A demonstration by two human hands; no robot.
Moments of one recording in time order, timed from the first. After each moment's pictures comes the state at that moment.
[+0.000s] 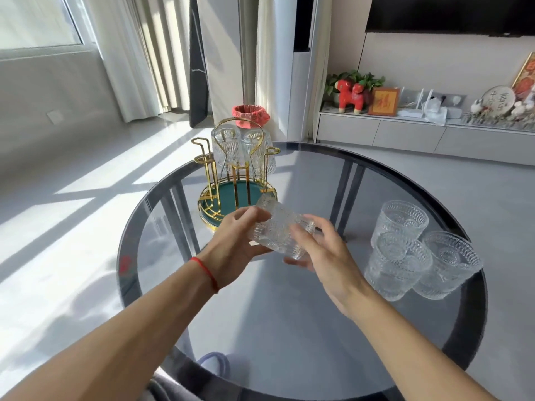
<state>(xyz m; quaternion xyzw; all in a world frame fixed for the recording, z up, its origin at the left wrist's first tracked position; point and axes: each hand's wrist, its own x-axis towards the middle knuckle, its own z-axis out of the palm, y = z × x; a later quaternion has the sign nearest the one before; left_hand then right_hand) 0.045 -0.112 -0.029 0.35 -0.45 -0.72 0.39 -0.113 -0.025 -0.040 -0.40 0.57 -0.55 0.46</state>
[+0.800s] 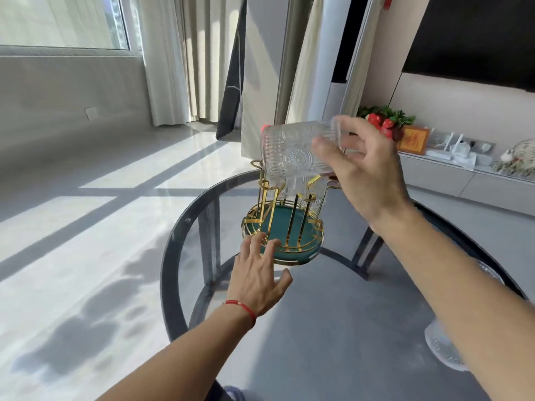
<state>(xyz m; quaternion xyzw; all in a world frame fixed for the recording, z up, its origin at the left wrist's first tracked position) 0.100 -0.163 -0.102 0.52 -0.81 -0.10 0.26 -0.050 -0.128 0.110 -0.60 0.57 -0.55 0.10</state>
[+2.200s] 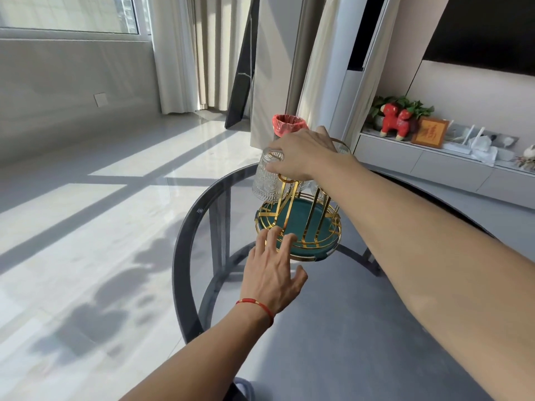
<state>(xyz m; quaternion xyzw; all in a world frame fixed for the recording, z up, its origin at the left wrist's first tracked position) 0.103 -0.169 -0.107 0.52 -0.81 -0.07 0.26 0.007 -0.271 0.087 -0.77 0.63 -0.03 -0.10</state>
